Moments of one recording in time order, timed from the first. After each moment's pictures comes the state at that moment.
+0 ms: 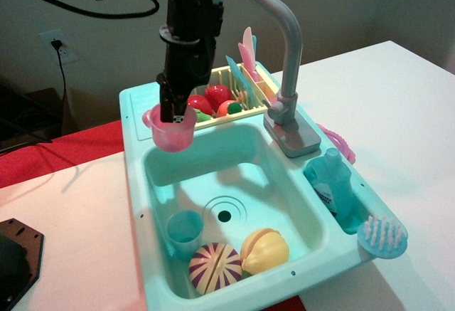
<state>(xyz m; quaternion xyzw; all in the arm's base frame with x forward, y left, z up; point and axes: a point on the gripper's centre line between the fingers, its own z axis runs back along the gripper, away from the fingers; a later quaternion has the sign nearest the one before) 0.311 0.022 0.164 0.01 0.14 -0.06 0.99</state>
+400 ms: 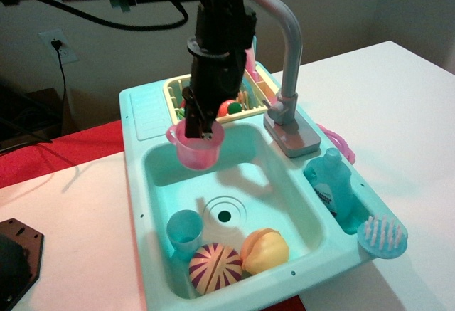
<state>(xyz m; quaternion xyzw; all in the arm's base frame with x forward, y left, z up) 0.332 -0.003 0.152 0.01 0.13 -0.06 0.99</state>
